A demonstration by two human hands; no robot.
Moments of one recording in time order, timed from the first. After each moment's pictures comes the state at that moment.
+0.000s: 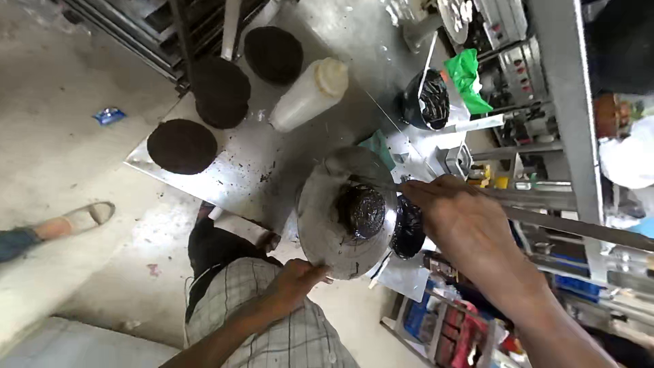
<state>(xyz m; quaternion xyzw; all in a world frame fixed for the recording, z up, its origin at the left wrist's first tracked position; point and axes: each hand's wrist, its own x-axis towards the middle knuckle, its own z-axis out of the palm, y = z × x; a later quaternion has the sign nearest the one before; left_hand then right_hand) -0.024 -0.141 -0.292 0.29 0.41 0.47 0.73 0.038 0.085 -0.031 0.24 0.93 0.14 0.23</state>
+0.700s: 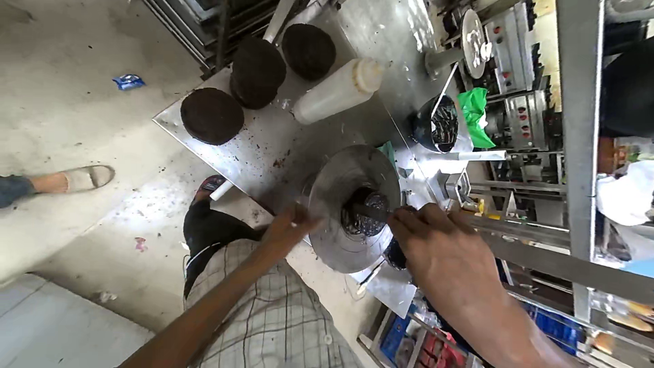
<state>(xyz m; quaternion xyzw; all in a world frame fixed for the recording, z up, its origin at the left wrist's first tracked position) -0.062 -0.119 -0.285 0.17 0.53 0.56 0.61 0.031 0.022 -0.038 0.12 0.92 0.24 0.28</state>
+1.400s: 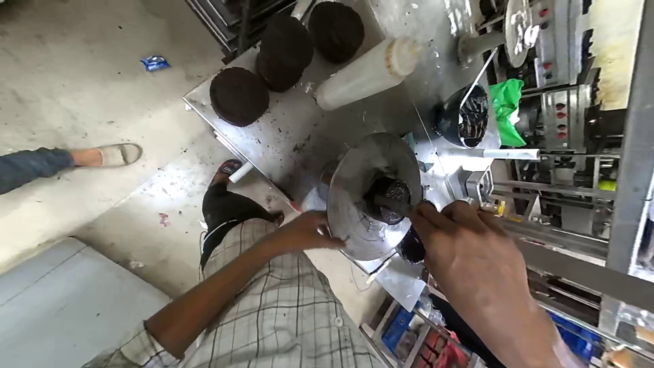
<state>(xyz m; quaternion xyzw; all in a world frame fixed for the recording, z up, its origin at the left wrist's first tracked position) -0.063 -0.125 -0.276 0.31 0.44 0.50 0.69 0.034 0.012 -0.039 0.14 0.92 0.23 0.27</state>
